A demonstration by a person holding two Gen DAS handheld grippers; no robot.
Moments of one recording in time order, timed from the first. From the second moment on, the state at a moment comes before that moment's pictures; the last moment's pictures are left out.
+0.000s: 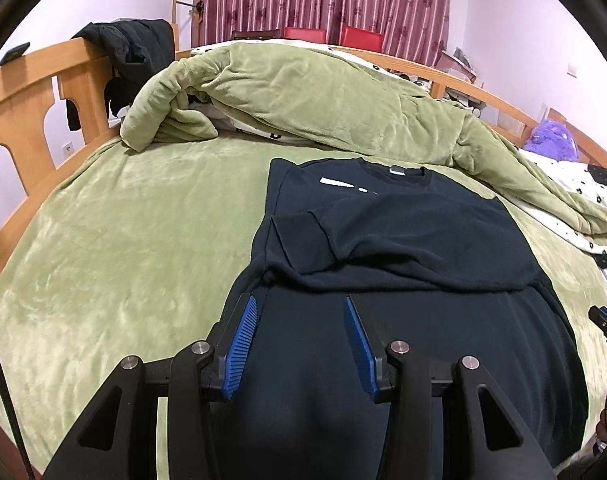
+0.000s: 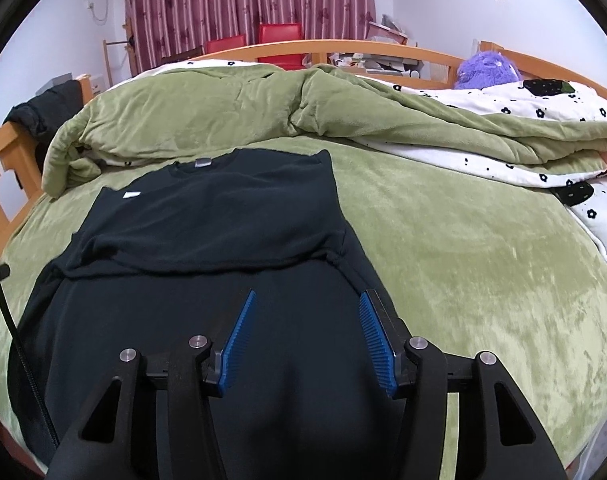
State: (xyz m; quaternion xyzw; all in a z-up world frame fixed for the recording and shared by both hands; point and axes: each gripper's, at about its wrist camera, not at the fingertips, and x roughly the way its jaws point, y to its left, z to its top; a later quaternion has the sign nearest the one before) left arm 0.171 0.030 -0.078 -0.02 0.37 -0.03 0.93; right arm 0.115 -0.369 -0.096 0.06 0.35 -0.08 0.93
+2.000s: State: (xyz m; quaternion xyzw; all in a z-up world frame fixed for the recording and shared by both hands) left arm 0.038 0.075 -0.177 -0.09 0.42 -0.08 0.90; right arm -0.020 -0.394 -0.186 0.11 0.42 -0.04 0.90
